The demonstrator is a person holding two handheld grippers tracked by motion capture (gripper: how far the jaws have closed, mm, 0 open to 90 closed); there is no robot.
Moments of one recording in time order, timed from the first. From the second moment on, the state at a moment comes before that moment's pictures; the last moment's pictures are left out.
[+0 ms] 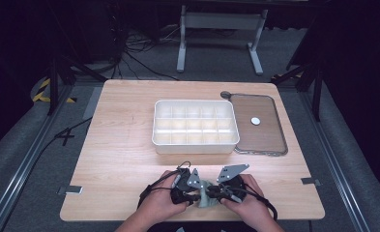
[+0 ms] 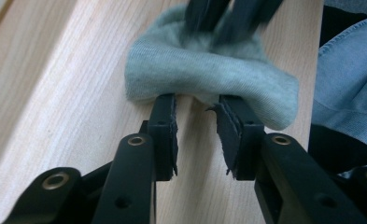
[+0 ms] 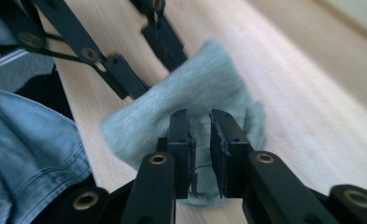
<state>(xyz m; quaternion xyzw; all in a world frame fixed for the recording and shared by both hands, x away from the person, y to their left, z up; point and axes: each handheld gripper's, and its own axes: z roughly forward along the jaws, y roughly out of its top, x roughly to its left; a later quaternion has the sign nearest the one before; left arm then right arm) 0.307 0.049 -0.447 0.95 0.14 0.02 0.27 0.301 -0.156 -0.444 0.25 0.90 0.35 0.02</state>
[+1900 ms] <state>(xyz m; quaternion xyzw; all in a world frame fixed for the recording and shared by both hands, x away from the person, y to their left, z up) 0.302 0.018 -0.448 0.94 0.14 0.04 0.31 0.300 -0.182 -0.434 0.32 0.87 0.38 0.04</state>
